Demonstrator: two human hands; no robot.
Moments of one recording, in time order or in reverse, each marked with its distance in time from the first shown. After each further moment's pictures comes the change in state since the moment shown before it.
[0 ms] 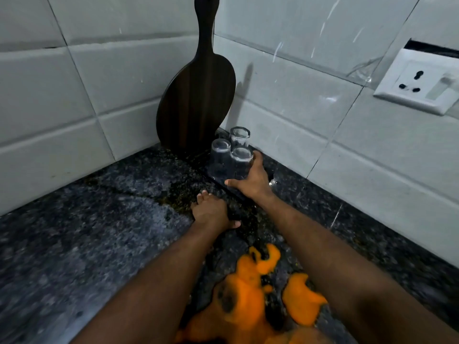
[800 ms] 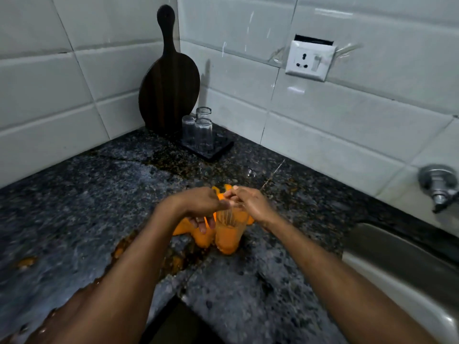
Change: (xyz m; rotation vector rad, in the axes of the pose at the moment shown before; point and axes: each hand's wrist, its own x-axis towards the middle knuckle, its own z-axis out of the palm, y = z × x) left_hand -0.249 0.023 0.020 -0.322 -0.276 0.346; right_hand -0.268 0.035 -0.104 0.440 -0.265 0.086
